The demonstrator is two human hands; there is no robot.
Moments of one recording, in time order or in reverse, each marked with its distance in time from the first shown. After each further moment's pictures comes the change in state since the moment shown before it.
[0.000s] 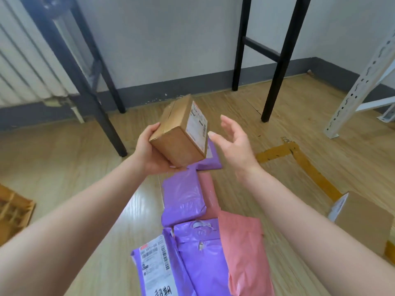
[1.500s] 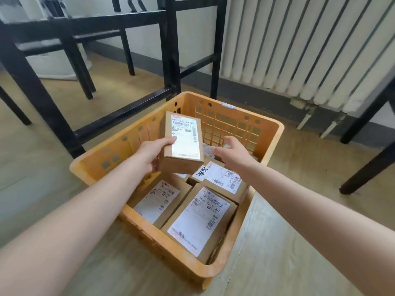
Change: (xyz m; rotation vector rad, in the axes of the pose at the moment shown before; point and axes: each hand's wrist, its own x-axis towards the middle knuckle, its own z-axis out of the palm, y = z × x) left_hand -0.429 0.067 -0.549 -0.065 1.055 0.426; right_hand -0.190 -0.039 0.643 -0.479 -0.946 -0.004
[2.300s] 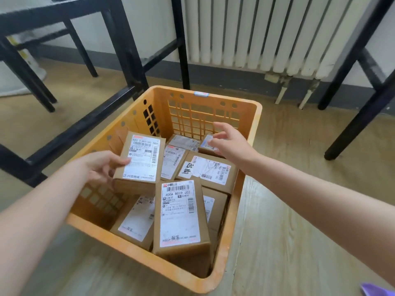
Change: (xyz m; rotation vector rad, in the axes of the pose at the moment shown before) left_hand 0.050 0.016 -0.063 0.270 -0.224 -0.281; right_hand -0.001 0.022 -0.029 0.113 0.070 -0.095
